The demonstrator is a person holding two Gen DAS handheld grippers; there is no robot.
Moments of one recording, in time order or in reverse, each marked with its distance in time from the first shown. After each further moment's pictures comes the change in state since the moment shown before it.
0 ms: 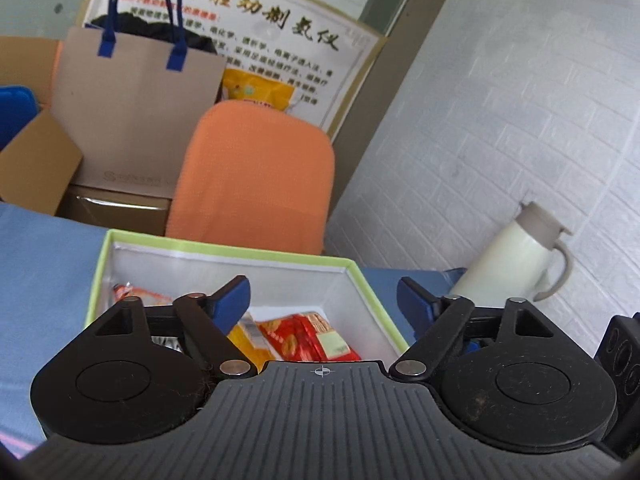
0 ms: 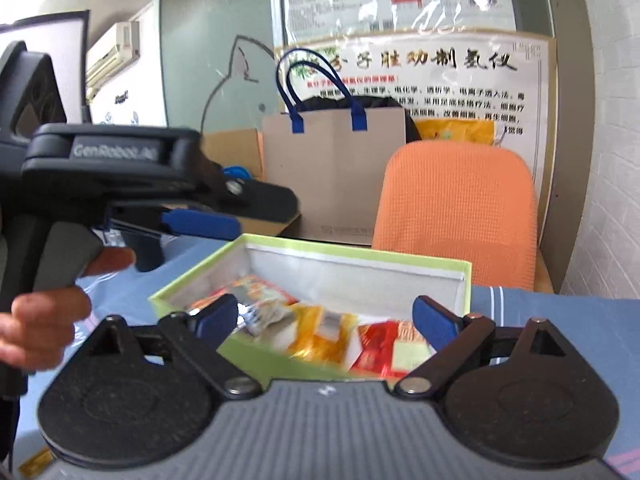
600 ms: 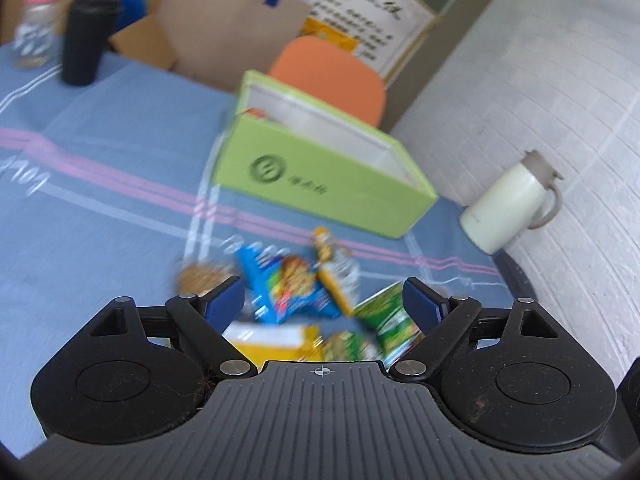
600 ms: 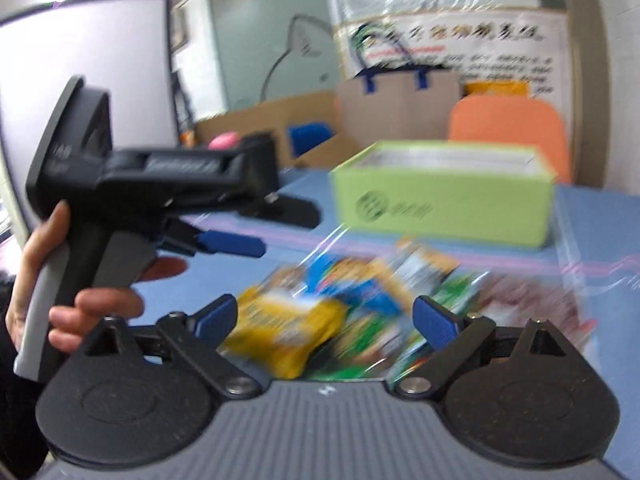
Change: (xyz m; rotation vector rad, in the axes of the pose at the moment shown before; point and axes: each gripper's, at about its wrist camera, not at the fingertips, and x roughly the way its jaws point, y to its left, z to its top) left arm -0.153 0.031 -0.154 -0.202 0.098 0.109; right arm -0.117 0.146 -0.131 0.044 0.096 0.191
